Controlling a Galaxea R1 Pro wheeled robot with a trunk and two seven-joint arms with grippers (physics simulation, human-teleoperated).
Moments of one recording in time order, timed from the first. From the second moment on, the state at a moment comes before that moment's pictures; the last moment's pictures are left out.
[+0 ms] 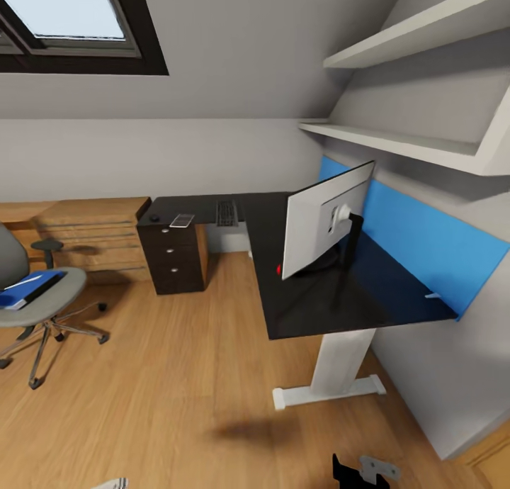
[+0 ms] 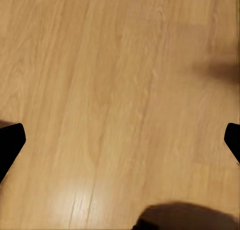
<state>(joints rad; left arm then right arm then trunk) -0.10 0.06 0.26 -0.65 0.03 -0.02 0.03 -0.45 0.00 -0.14 0.02 -0.12 -0.54 0.00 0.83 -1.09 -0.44</state>
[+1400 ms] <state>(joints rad) -0.54 0.02 0.18 -1.14 0.03 0.69 0.03 -0.21 -0.04 -0.14 0.02 -0.09 -0.93 0.00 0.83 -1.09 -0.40</state>
